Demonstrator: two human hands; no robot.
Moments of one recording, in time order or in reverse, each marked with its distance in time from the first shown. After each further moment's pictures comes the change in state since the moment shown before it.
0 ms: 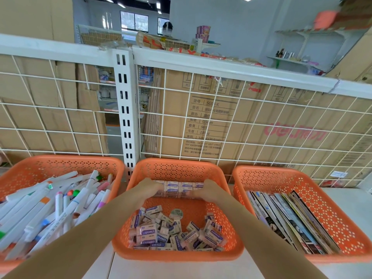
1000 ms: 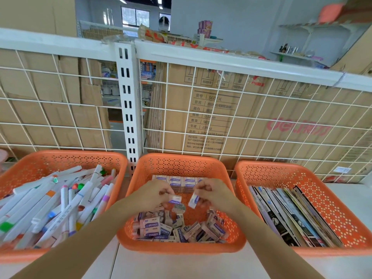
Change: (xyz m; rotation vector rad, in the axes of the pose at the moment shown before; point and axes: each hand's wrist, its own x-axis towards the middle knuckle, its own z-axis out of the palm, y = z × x) left_hand -0.033 -0.015 -0.003 0.506 -0.173 0.513; right_hand -0.044 0.008 0.004 0.248 0.002 -0.250
